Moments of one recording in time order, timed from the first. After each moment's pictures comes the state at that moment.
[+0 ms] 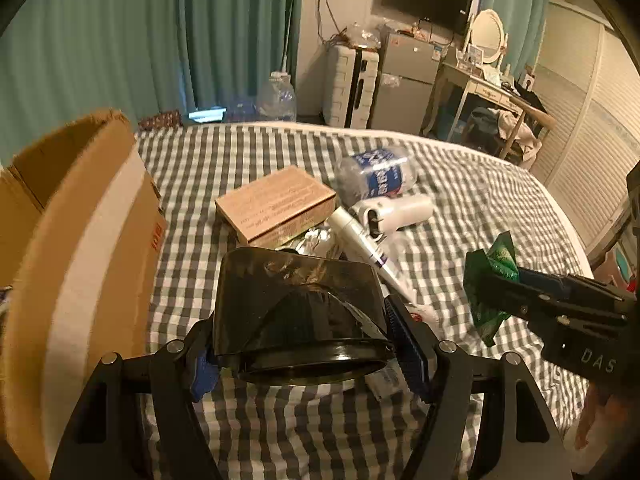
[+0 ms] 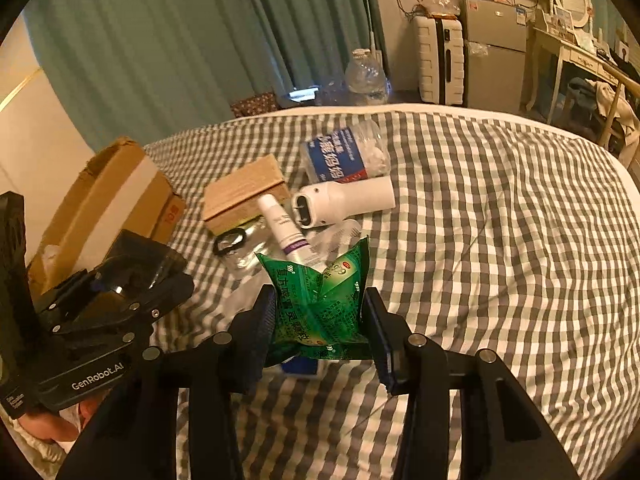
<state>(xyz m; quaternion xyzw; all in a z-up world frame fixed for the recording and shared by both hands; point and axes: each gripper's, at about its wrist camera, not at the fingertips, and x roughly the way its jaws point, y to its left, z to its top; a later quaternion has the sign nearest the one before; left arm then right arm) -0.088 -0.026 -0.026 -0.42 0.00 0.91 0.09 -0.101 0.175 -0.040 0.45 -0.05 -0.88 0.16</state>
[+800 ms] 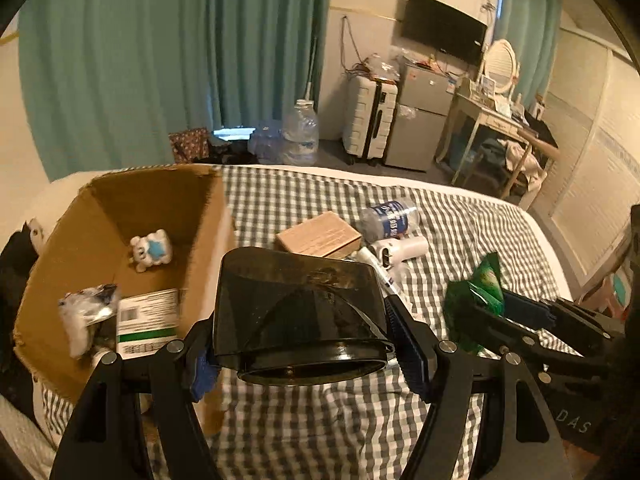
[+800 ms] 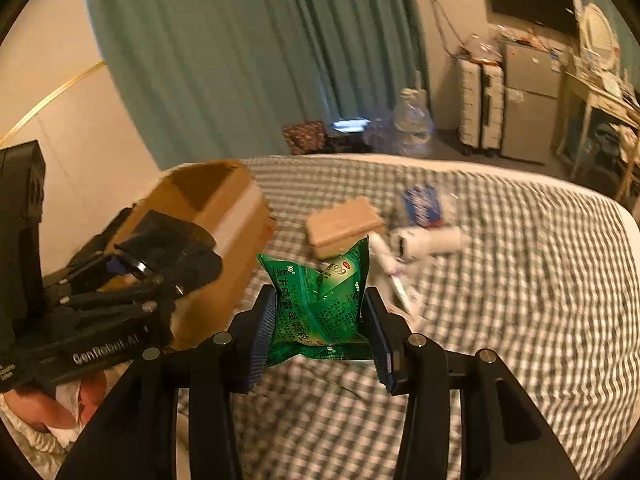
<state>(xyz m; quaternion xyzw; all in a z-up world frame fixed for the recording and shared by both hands) -0.041 -0.078 0.059 -0.39 -0.03 0.92 0.05 -0.041 0.107 0.041 0.38 -0.03 -0.89 0.23</state>
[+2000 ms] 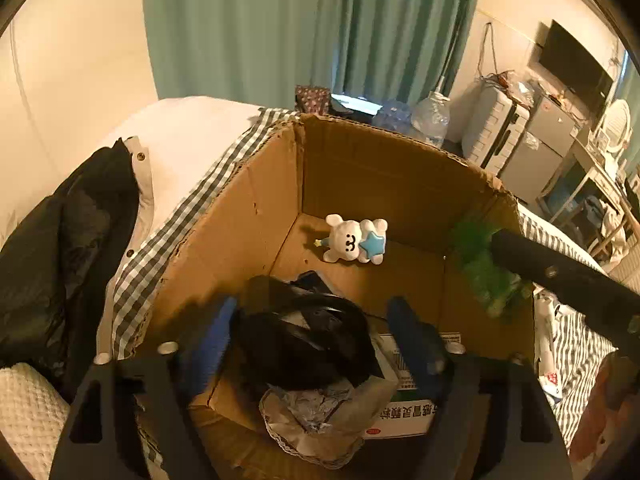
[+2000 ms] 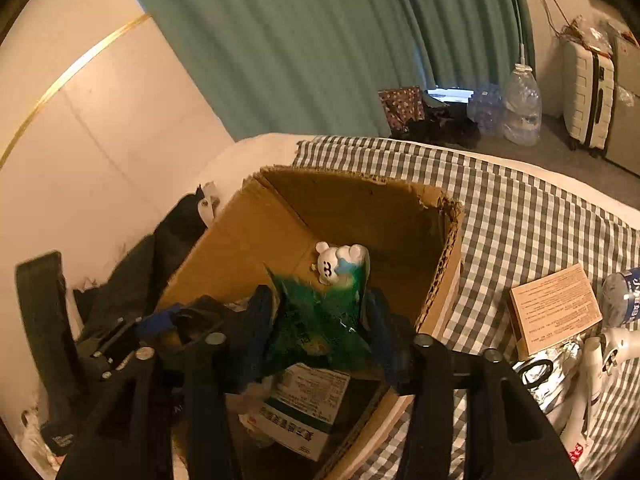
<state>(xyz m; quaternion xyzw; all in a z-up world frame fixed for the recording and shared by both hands) -0.079 -0.284 0.009 -0.44 -0.11 0.88 -0.13 -0.165 -0.105 0.016 0.44 -0.05 -0.82 0.36</state>
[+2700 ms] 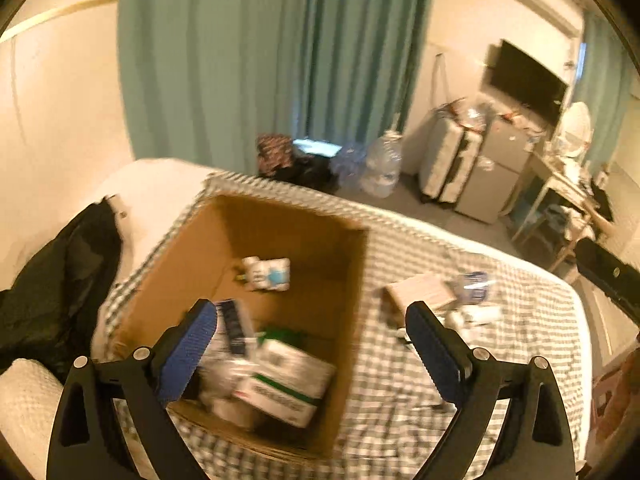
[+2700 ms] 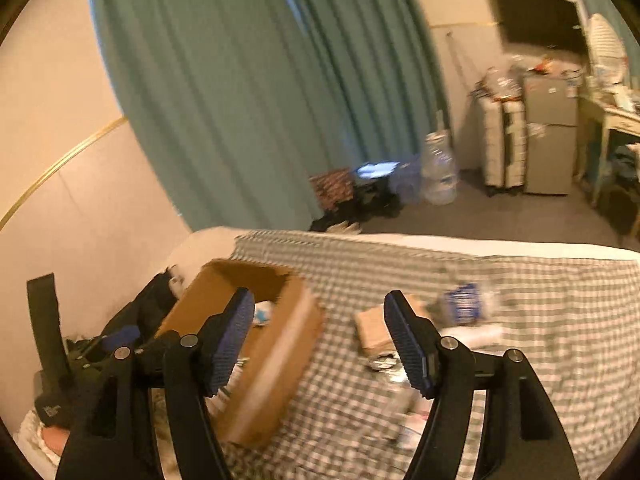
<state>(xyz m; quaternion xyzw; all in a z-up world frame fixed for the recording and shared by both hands) -0.029 -0.171 0.108 -0.36 -0.09 0.92 -0.07 -0.085 0.091 0.130 0.32 -0.08 -0.91 0.24</state>
